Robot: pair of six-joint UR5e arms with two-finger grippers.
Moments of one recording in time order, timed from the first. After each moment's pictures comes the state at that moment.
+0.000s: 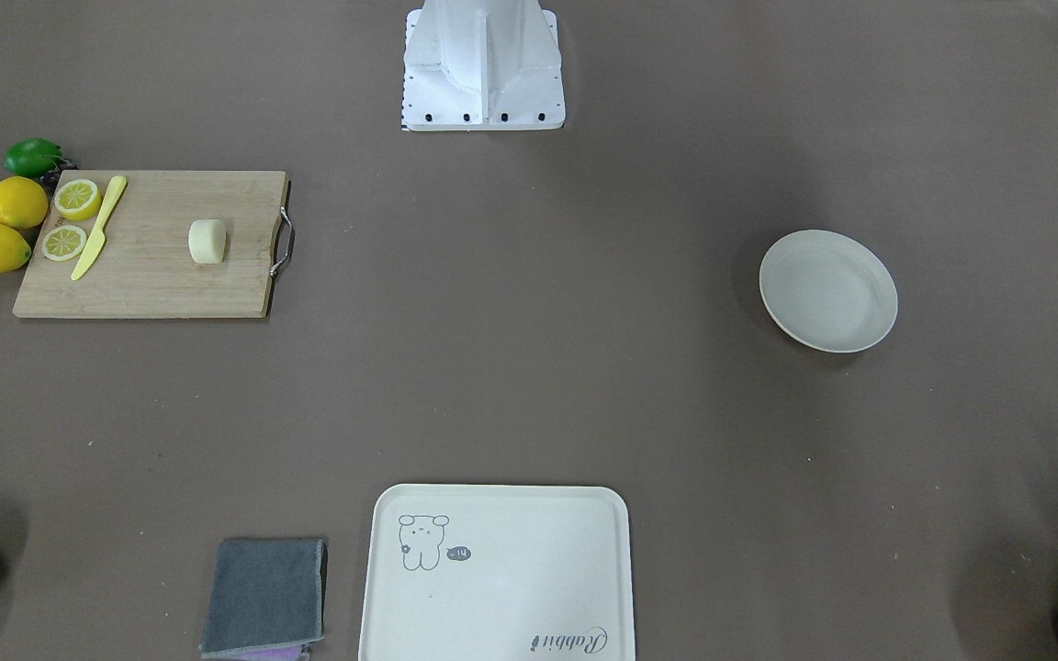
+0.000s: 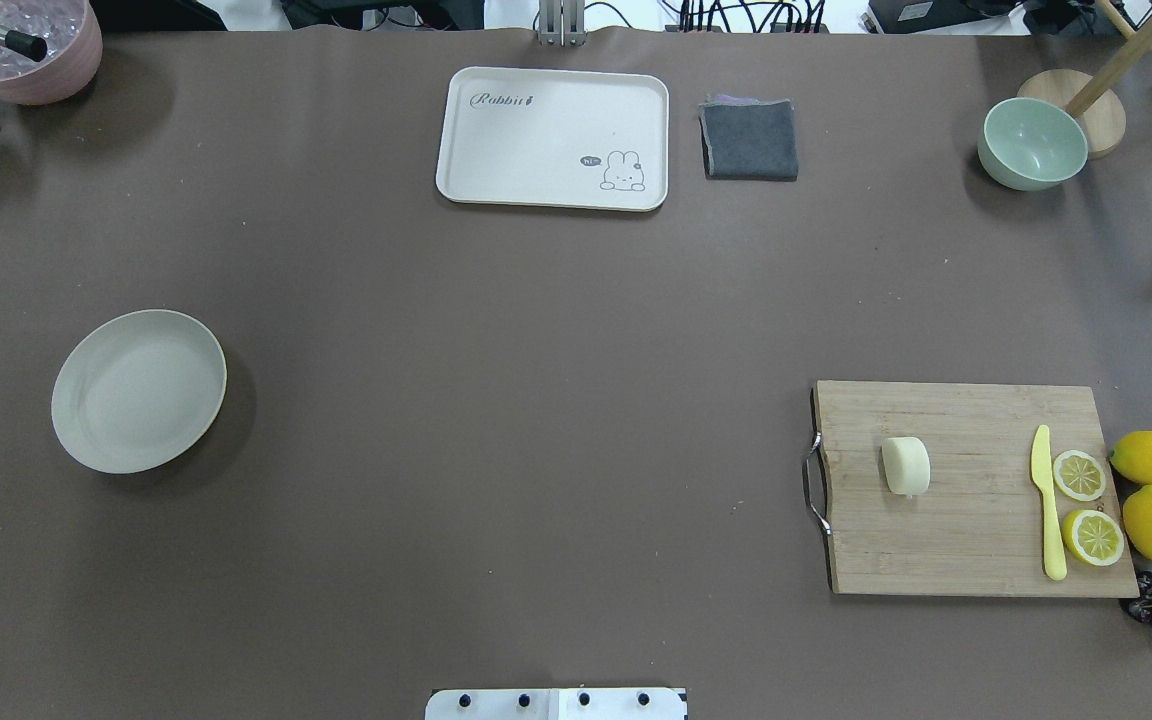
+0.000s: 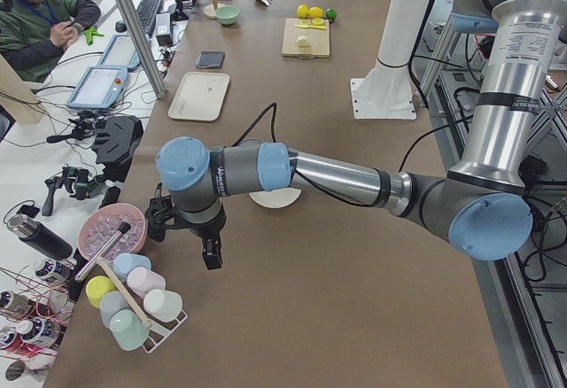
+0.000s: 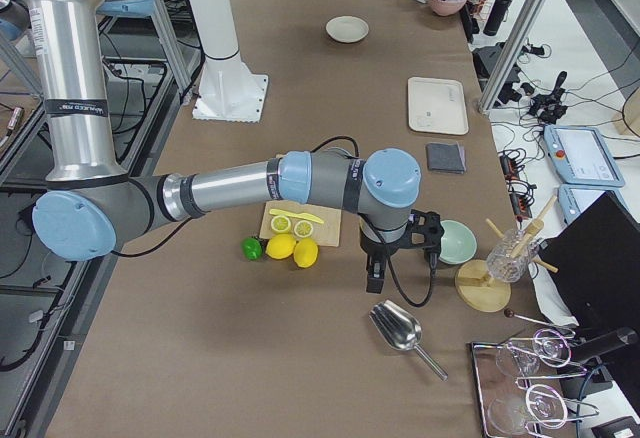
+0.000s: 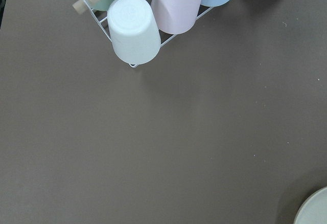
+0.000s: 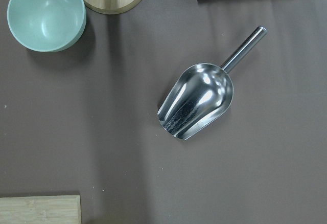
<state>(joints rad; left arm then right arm) -1.73 -1.76 -1.61 -1.23 -2.37 -0.01 1.72 -1.48 1.72 -1.89 2.36 -0.08</state>
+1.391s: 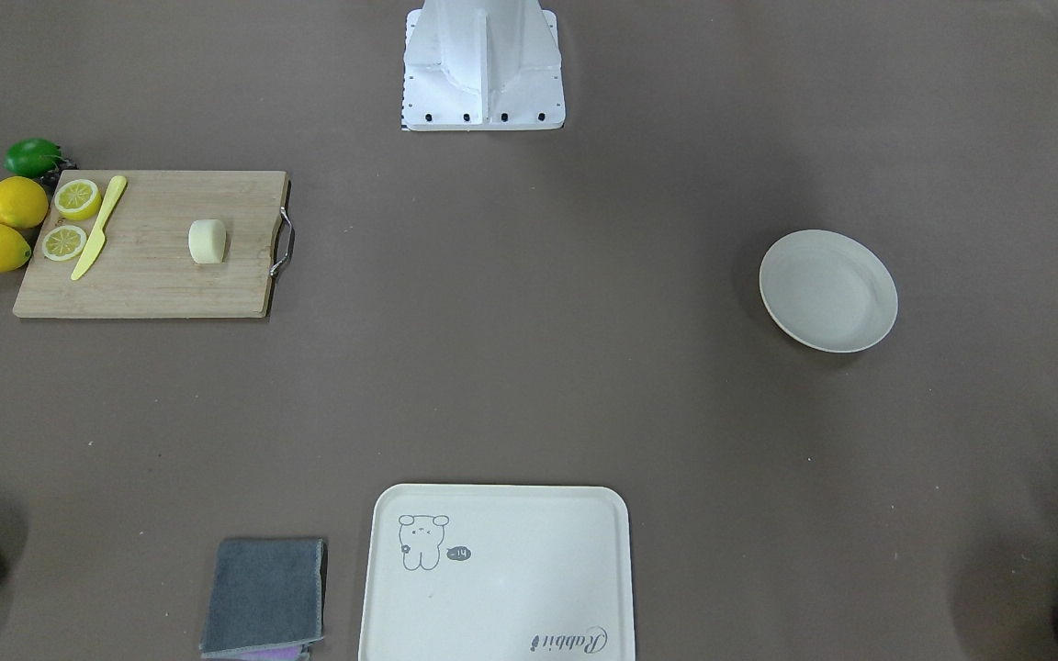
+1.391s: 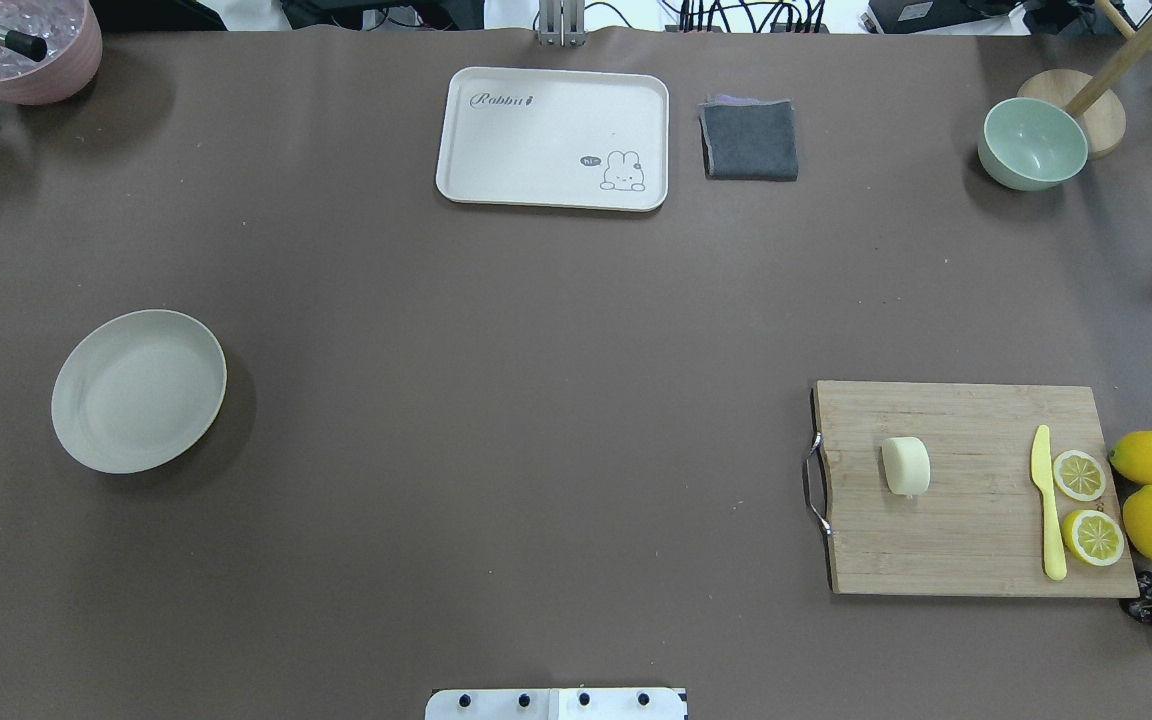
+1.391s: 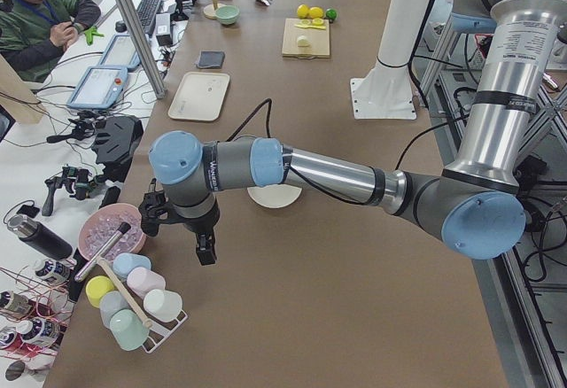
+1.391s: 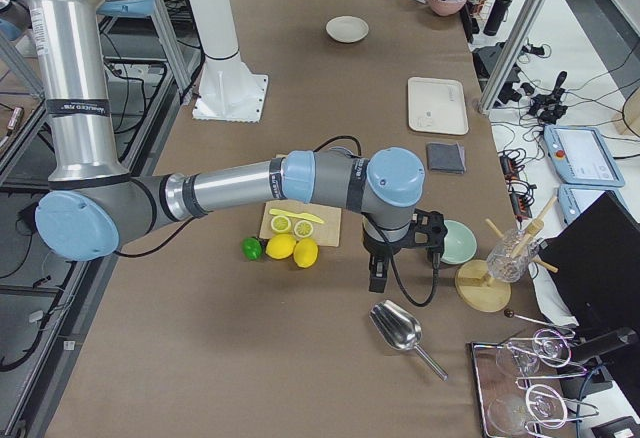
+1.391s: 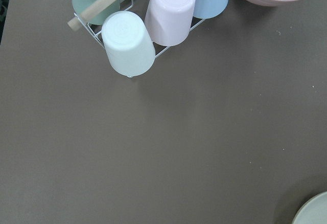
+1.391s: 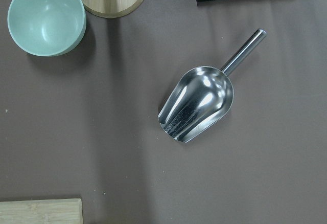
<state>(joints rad) -1.73 -1.78 -1.59 -1.23 -2.37 -0.01 1.72 -1.47 1.71 -1.89 2.36 -0.06</state>
